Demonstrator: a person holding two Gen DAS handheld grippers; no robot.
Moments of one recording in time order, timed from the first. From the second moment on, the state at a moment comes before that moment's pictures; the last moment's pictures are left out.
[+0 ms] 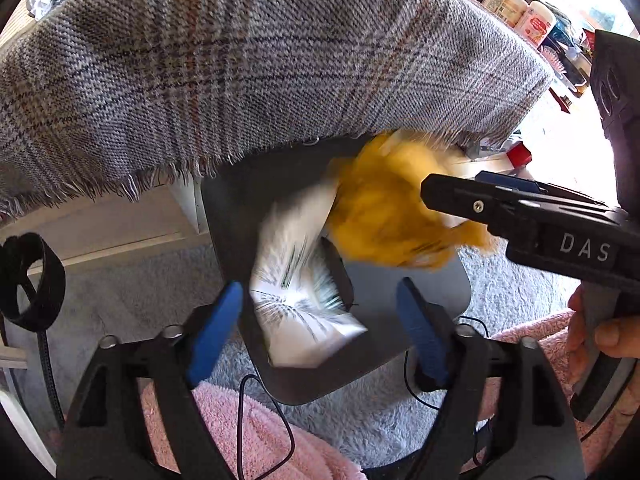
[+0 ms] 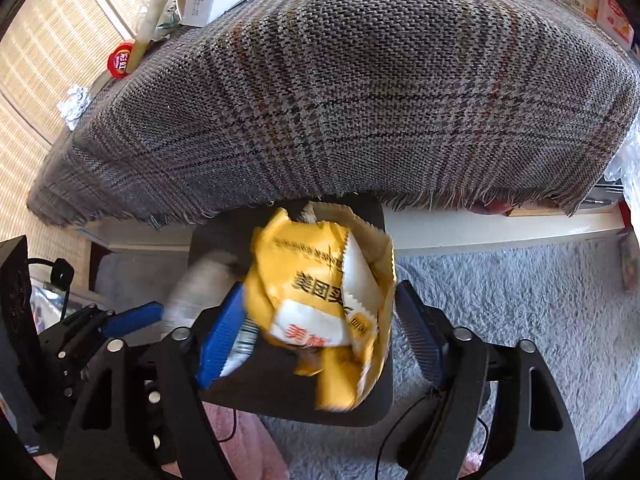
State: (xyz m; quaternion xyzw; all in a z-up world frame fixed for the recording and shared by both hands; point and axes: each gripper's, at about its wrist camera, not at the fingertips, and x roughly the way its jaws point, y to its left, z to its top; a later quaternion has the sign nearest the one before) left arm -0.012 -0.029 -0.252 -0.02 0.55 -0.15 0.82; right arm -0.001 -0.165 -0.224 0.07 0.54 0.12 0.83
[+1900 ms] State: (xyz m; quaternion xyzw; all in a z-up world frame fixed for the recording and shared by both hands) left arm 0.115 0.113 -0.116 0.01 0.42 -0.06 0.90; right arm 0.143 -0.072 -0.123 0.14 0.46 0.20 0.85
